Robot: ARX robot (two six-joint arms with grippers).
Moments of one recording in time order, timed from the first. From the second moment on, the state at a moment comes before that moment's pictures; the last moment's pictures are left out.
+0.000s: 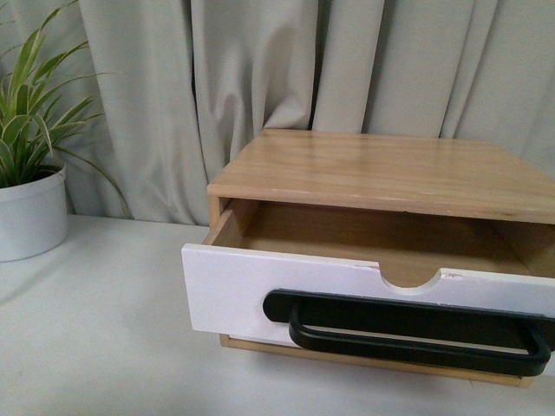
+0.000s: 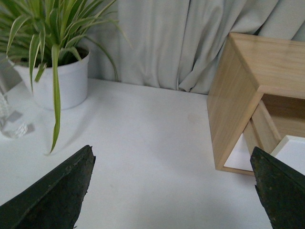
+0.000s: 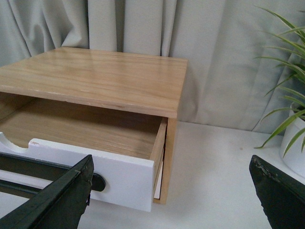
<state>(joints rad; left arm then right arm) -0.15 0.65 0.21 0.33 -0.13 -0.07 -0.04 0.43 0.11 0.31 -0.14 -0.05</state>
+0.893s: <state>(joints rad) 0.00 0.43 0.06 0.37 0.00 -0.01 0.00 0.24 0.04 0.20 0.00 0.00</state>
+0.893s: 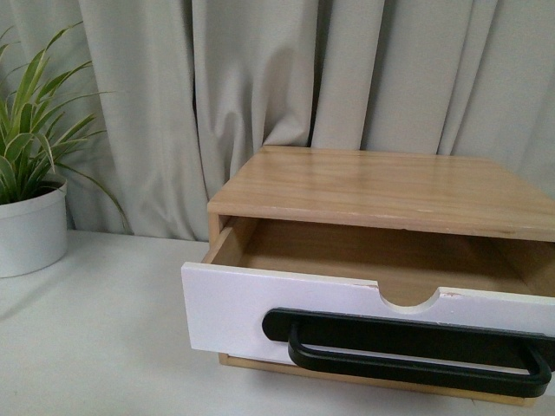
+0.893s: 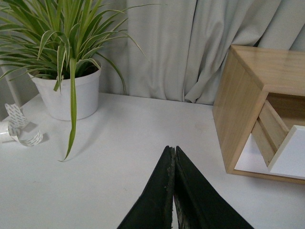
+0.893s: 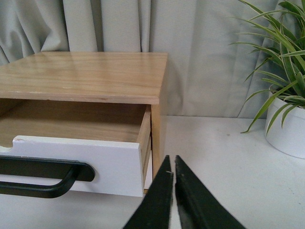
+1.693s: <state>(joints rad) 0.00 0.01 0.01 0.01 0.00 -0.01 0.00 0.00 0.01 0.00 0.00 0.00</state>
